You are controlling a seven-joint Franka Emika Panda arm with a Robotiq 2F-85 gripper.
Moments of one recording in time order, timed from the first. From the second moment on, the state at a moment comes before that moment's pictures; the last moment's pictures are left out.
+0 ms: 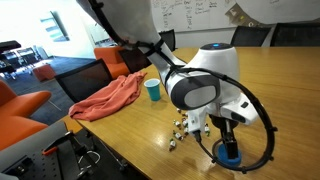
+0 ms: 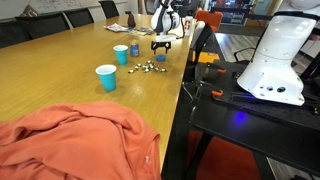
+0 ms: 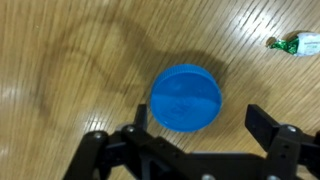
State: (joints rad) arm -0.28 0.92 -0.22 -1.75 0.19 2.80 0.33
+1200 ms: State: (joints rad) arm -0.28 1.05 -0.23 -1.63 0.22 2.78 0.36
